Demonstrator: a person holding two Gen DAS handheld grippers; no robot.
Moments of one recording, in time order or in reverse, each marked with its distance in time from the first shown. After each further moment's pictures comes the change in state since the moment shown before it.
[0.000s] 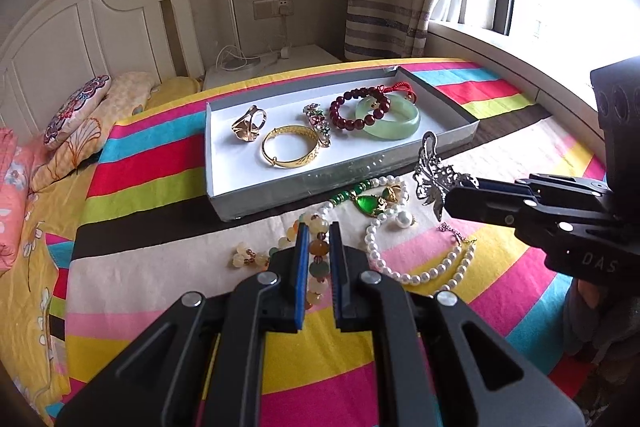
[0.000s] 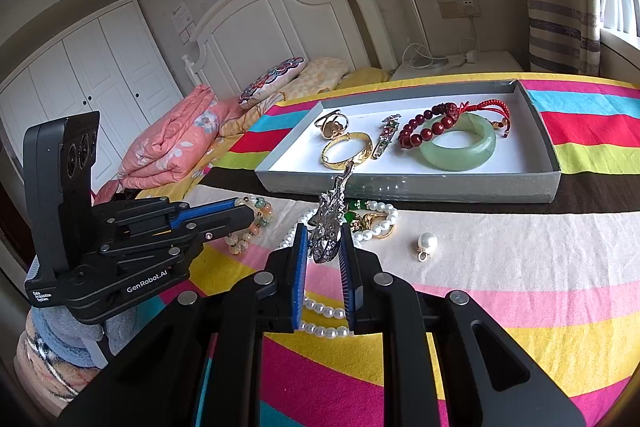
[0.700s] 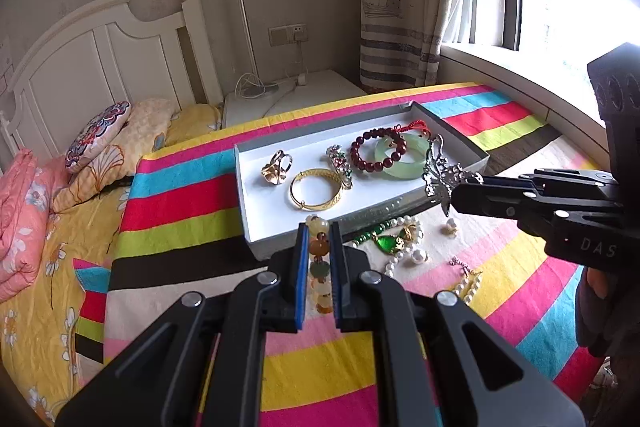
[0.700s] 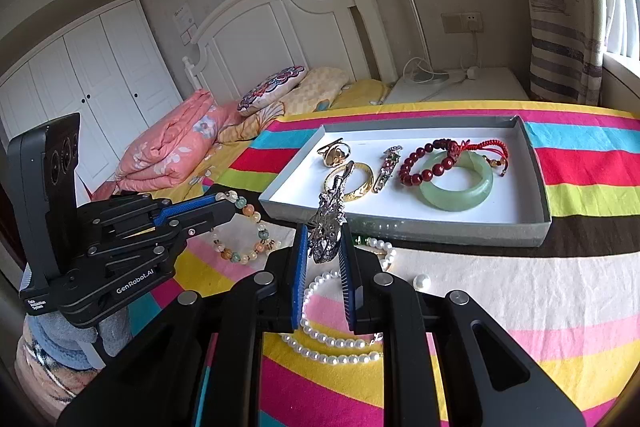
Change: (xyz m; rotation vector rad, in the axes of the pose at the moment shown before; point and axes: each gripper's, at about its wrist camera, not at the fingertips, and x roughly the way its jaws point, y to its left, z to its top) left arm -0.029 0.005 0.026 0.024 -0.079 0.071; right arm -0.009 0.009 0.030 -0.032 -0.017 -0.017
